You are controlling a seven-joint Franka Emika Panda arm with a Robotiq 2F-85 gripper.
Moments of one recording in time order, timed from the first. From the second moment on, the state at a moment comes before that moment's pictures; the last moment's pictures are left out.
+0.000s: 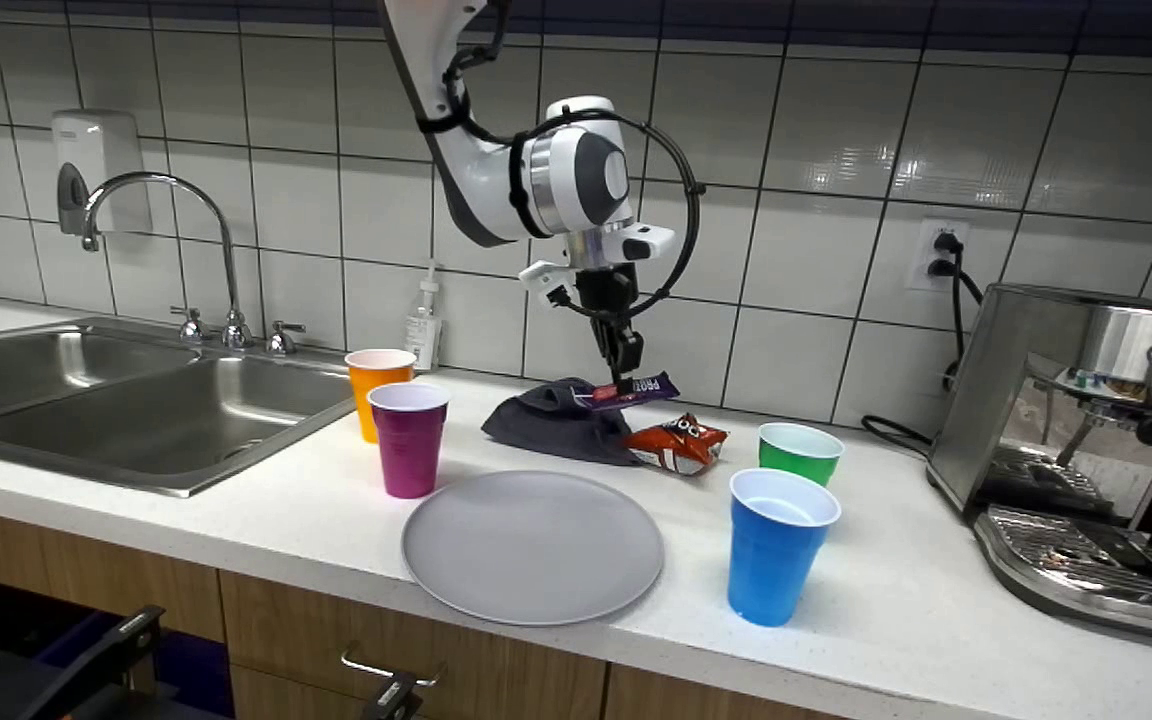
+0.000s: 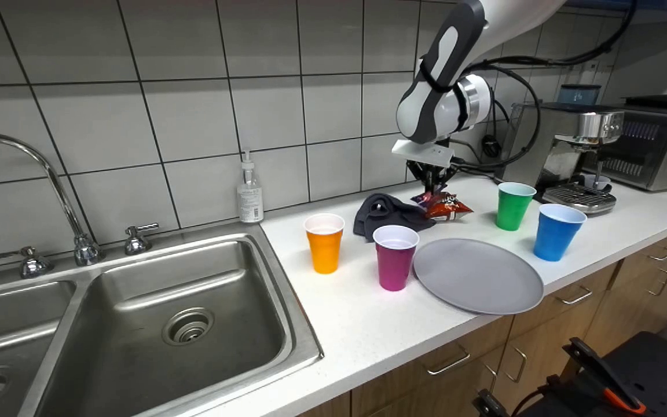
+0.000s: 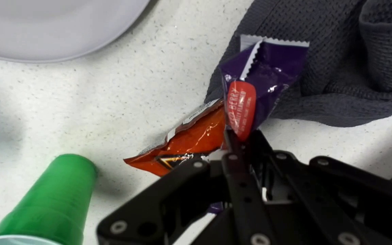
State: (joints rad) arm 0.02 0.54 -0.29 -1.91 -0.12 2.64 0.89
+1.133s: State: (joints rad) arm 0.01 0.72 -0.29 -1.70 -0.12 2.57 0.79
